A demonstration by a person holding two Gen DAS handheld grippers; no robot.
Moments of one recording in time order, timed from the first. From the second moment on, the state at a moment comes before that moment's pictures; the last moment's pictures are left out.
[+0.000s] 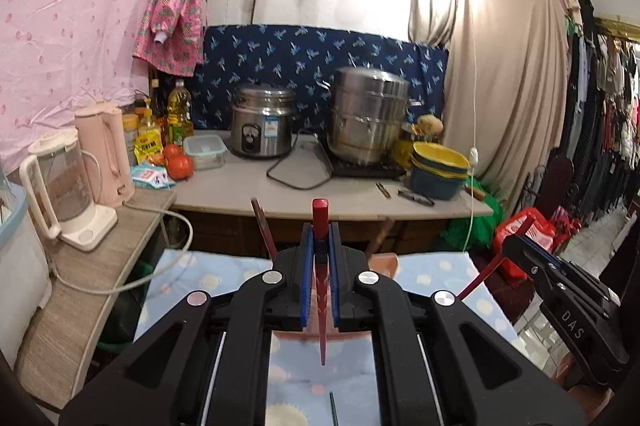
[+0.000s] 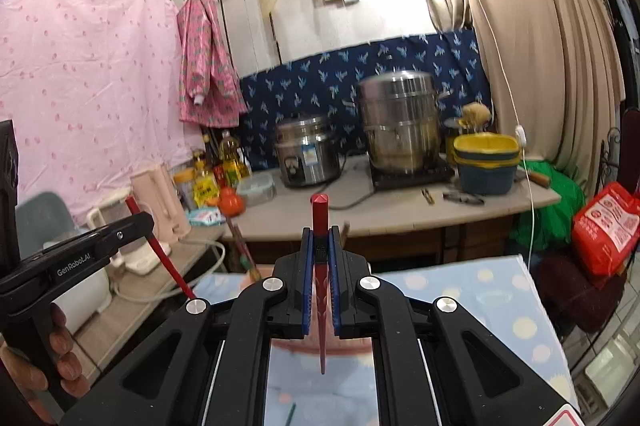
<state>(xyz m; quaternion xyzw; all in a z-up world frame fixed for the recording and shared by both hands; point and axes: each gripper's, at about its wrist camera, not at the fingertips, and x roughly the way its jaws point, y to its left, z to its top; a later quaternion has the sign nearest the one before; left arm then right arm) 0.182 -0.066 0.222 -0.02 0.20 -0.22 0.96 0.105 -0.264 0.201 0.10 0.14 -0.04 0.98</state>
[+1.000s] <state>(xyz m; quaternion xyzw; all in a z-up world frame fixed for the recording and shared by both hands) 0.296 -0.081 0.204 -0.05 0.20 -0.19 0.96 0.224 -0.272 0.165 0.15 0.15 -0.02 0.98</state>
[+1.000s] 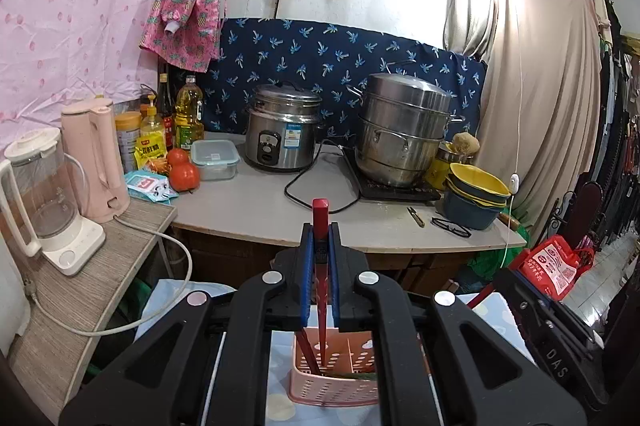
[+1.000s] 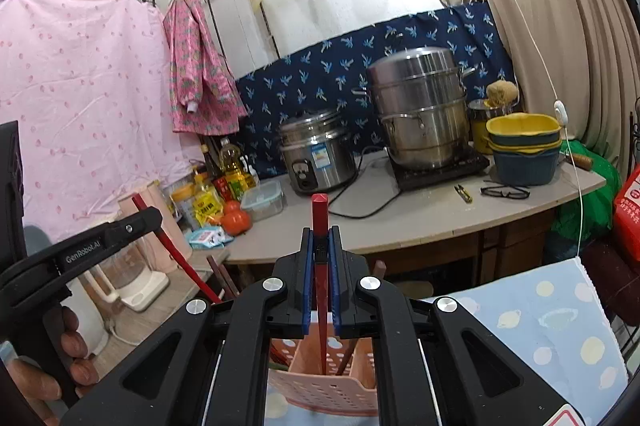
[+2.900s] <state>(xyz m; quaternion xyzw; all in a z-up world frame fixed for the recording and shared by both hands) 0.103 -0.047 0.040 -0.02 0.37 -0.17 0.91 0.026 -0.196 0.022 0.11 0.33 -0.02 0.94</state>
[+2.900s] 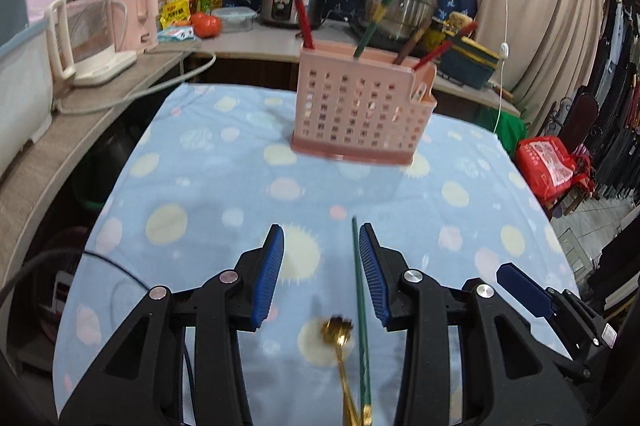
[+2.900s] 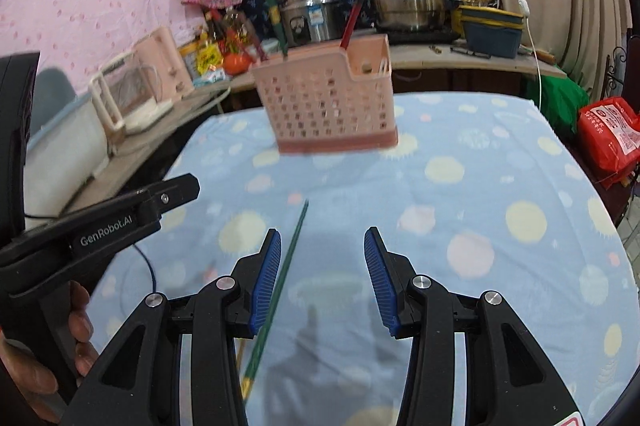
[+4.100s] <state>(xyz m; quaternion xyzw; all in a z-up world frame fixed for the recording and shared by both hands) 0.030 -0.013 -0.043 0.00 0.46 -0.16 0.87 -0.011 -0.140 -0.049 0.05 0.44 0.01 0.90</state>
